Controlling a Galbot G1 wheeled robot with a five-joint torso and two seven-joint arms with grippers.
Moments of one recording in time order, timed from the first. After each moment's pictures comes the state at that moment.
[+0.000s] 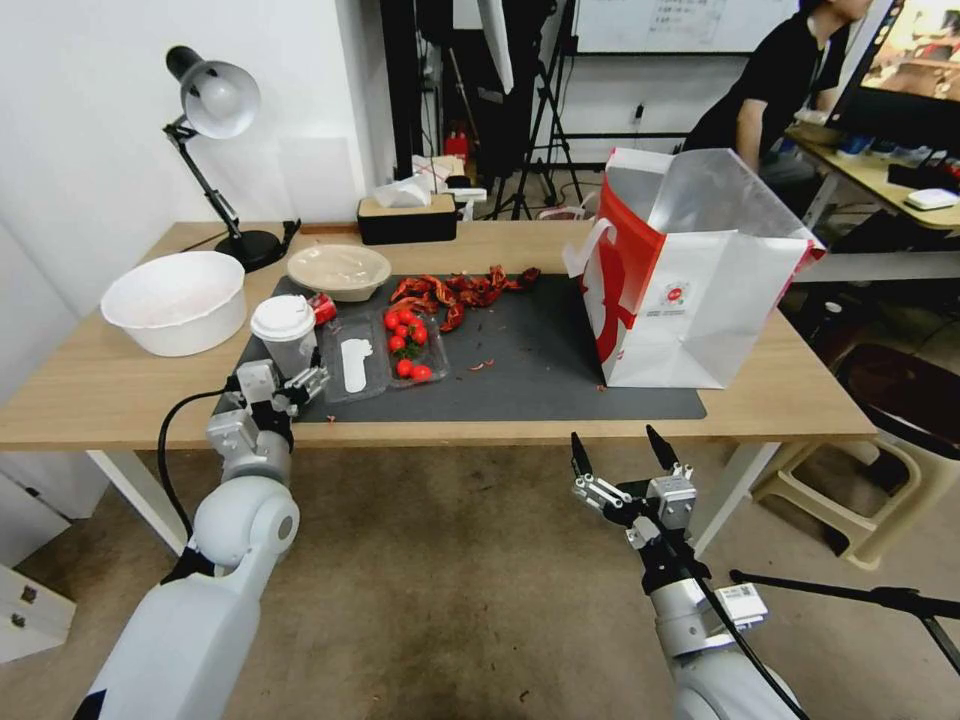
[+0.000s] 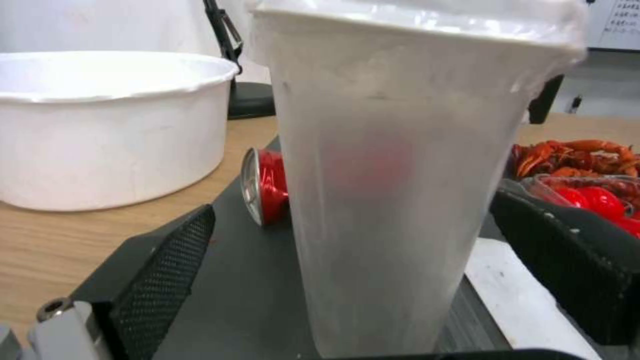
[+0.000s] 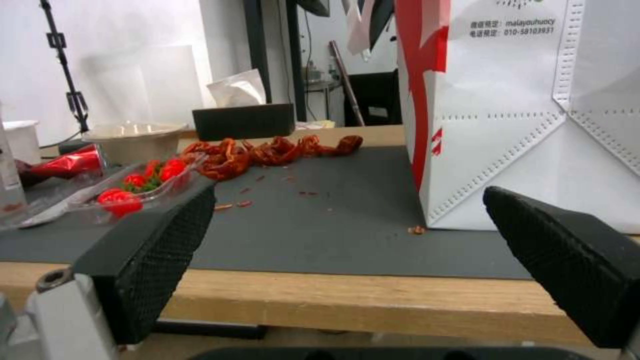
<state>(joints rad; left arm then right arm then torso) 1.13 -1.17 -0.42 -1.84 -0.53 0.16 -0.41 -1.64 1.22 0.32 2.14 0.23 0.19 0.16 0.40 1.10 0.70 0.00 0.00</state>
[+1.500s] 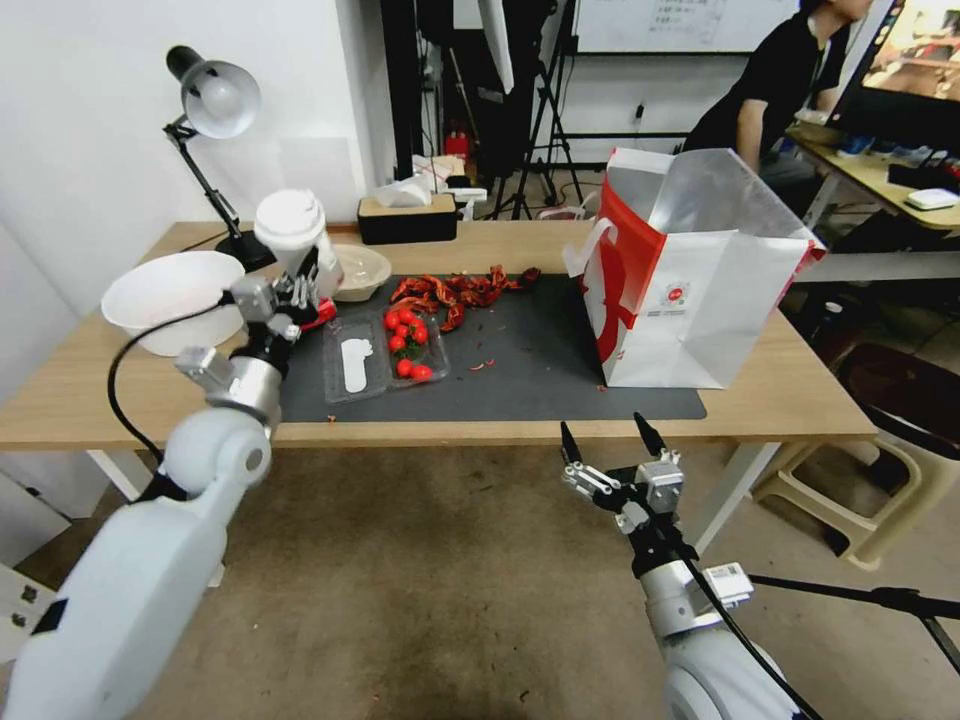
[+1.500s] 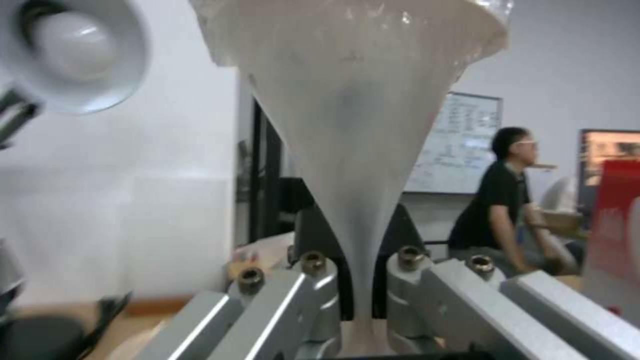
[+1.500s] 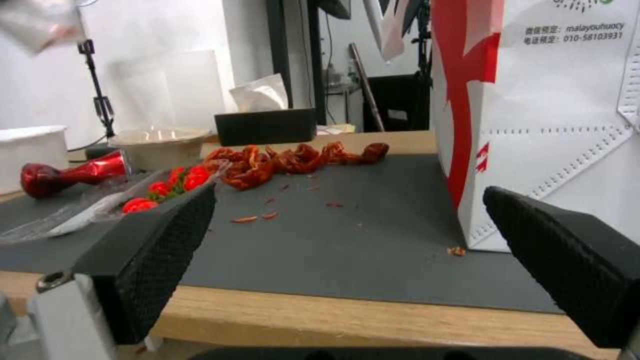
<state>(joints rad) 0.88 -0.97 -0.31 -1.81 -0.74 -0.09 -0.04 -1.57 1.19 0.27 2.13 0.25 0.16 0.17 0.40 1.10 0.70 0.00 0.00</state>
